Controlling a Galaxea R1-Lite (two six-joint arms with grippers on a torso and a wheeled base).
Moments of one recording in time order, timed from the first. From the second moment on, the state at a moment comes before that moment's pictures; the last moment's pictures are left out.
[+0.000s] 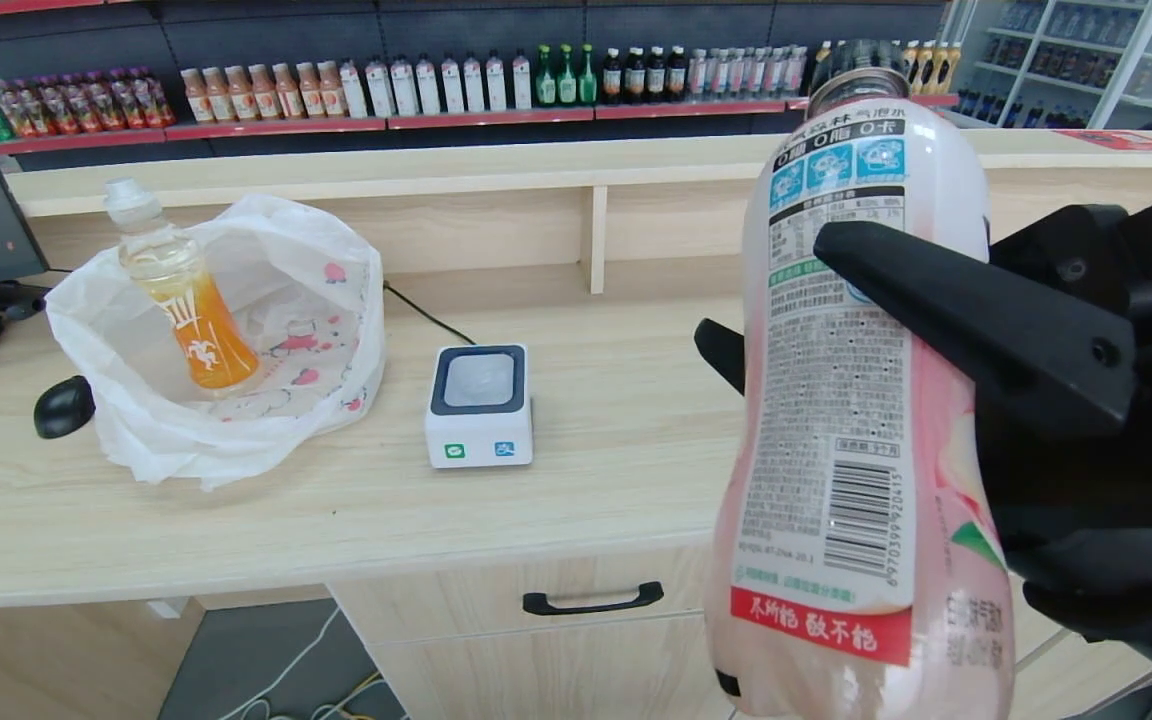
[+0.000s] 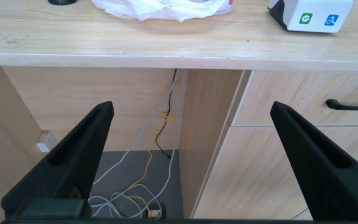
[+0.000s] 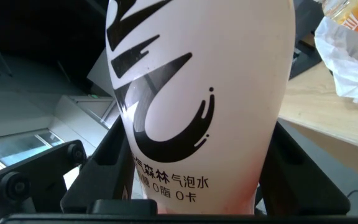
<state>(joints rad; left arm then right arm) 0.00 0.00 0.00 0.00 0.00 0.00 0.84 1.53 -0.52 -1.57 0.39 1.15</state>
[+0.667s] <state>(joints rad) 0.00 0.00 0.00 0.00 0.00 0.00 0.83 1.53 -0.41 -1.57 0.37 0.64</state>
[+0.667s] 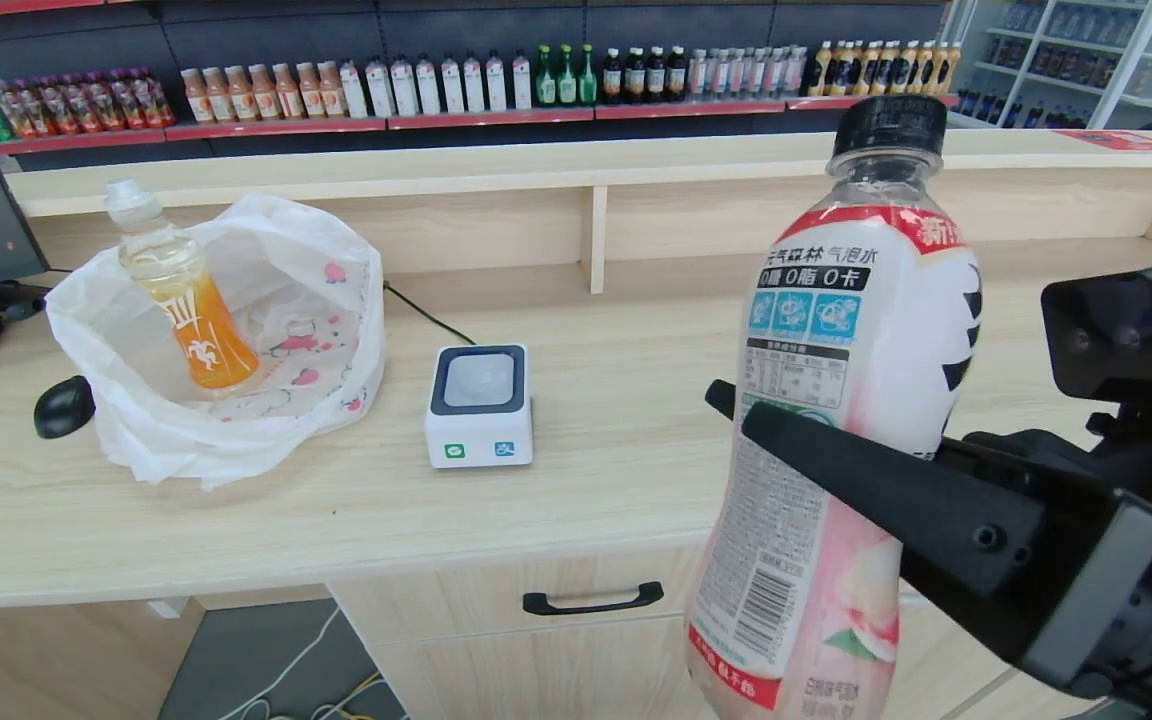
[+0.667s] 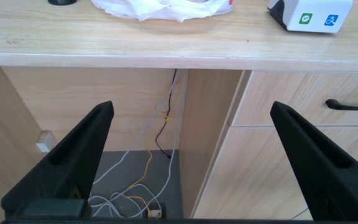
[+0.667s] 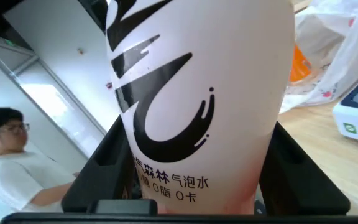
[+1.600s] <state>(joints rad) 0.00 0.00 0.00 0.00 0.00 0.01 0.68 1.60 -0.42 -1.57 -0.22 -0.06</state>
